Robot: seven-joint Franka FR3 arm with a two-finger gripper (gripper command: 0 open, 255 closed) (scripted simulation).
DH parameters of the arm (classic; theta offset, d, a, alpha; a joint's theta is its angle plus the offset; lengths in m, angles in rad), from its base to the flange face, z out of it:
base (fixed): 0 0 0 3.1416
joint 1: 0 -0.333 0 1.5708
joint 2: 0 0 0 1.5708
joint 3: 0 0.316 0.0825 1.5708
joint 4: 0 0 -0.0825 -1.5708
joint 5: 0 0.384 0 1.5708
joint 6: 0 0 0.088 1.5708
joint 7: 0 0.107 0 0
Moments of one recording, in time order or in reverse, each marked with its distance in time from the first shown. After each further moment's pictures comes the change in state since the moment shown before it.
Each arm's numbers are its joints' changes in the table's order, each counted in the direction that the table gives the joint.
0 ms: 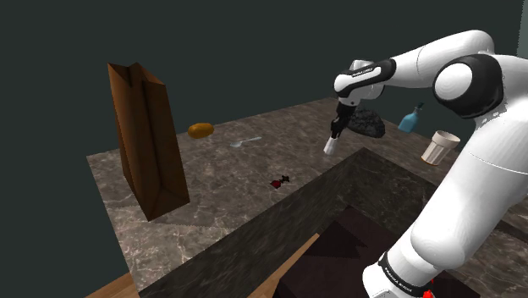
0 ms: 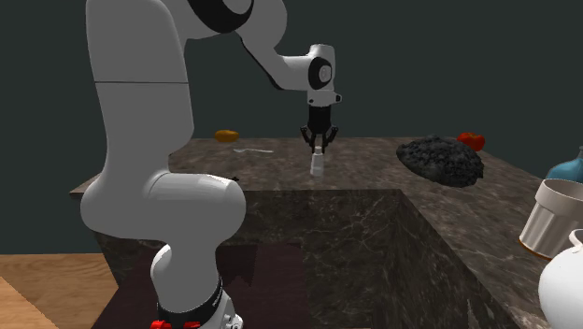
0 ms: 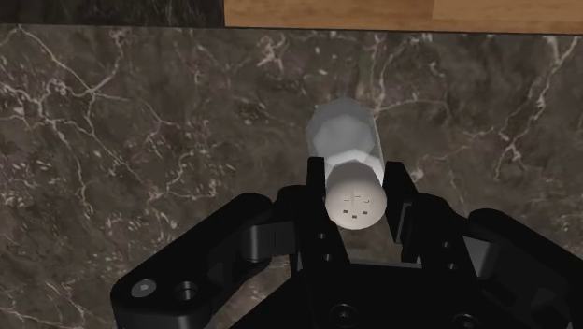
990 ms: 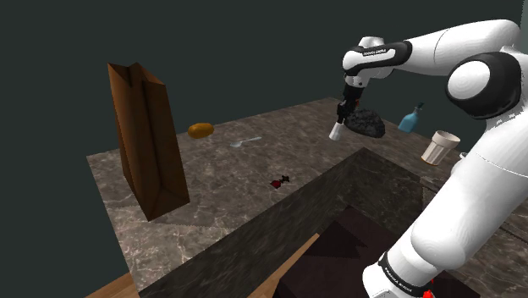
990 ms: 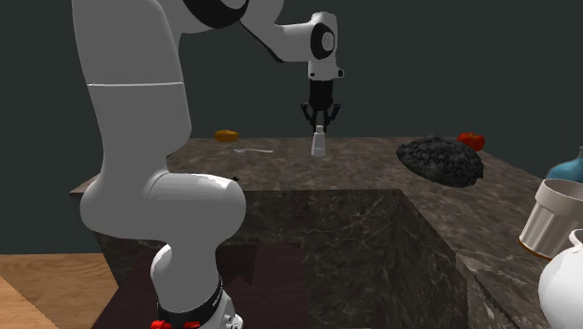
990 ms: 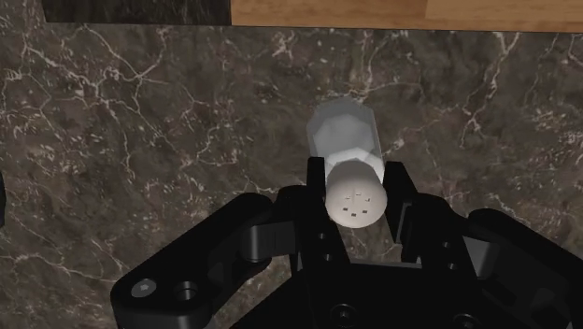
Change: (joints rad) arm -0.006 -0.063 -0.002 0.142 -0.035 -0.197 0.020
